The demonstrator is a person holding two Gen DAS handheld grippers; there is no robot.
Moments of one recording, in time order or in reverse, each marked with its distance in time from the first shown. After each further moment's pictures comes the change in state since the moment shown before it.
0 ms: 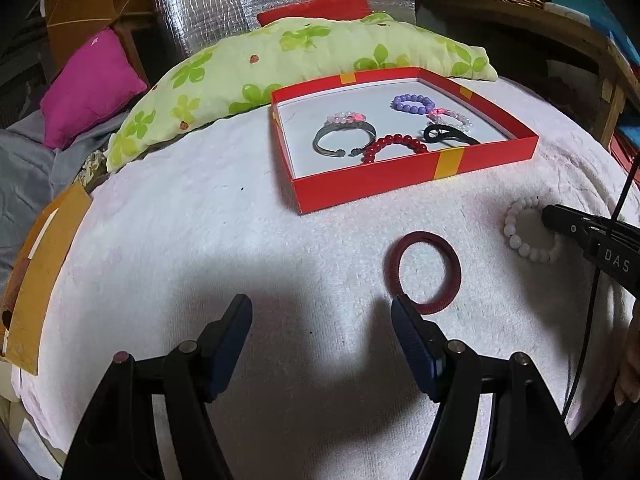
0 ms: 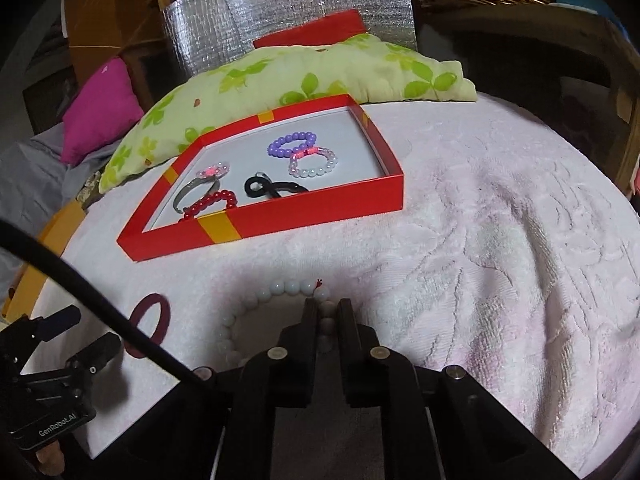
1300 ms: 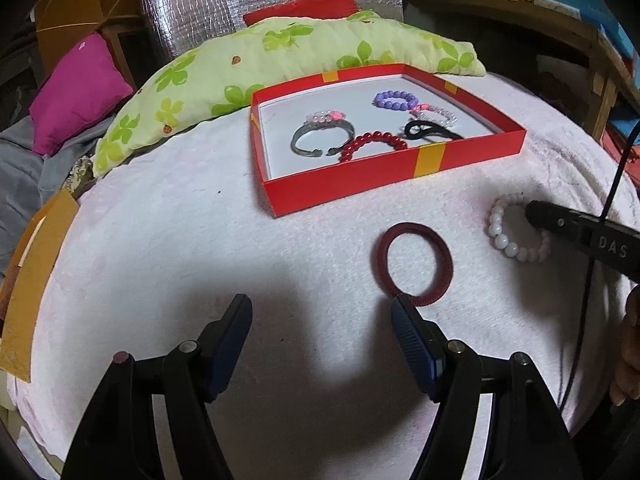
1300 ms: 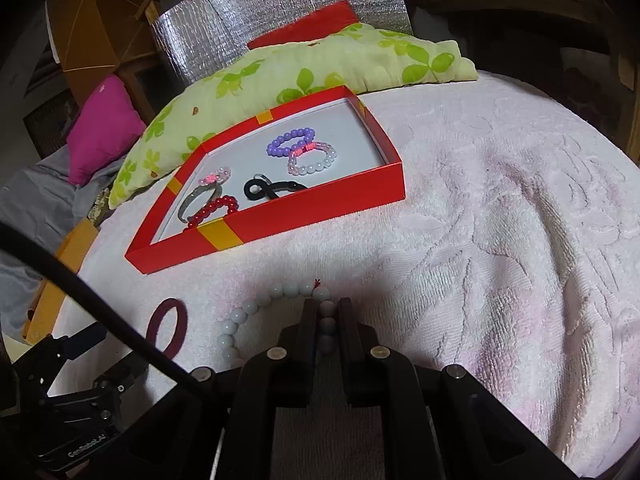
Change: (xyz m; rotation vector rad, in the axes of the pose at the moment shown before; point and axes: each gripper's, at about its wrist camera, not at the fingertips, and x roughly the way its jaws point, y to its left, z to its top) left arm 0.005 -0.013 0.002 0.011 -0.004 -0.042; right arm 0.008 -0.013 0.001 0.080 0.022 0.080
